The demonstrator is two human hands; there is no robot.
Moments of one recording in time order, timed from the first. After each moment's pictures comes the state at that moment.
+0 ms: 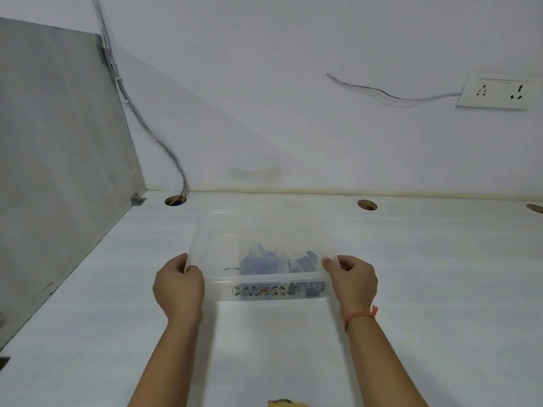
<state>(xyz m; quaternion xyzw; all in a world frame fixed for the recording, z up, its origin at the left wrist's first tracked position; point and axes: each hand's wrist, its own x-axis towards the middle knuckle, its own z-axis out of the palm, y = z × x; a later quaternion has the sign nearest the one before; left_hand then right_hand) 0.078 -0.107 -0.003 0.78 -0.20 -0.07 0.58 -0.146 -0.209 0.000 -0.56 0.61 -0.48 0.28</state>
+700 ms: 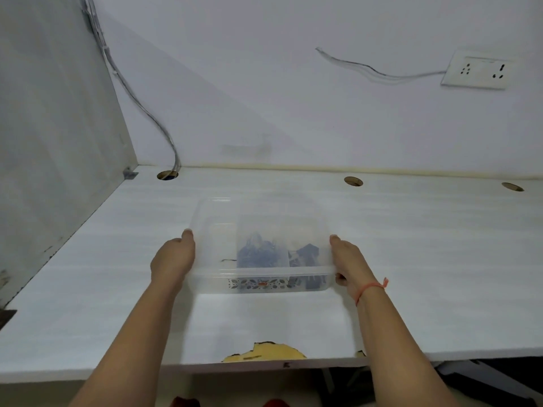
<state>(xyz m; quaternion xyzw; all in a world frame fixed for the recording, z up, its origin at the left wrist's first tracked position) 0.075 -0.084 0.005 0.87 -0.25 -0.21 0.38 -0.190 -0.197 -0.002 -0.53 0.63 -0.28 0.50</state>
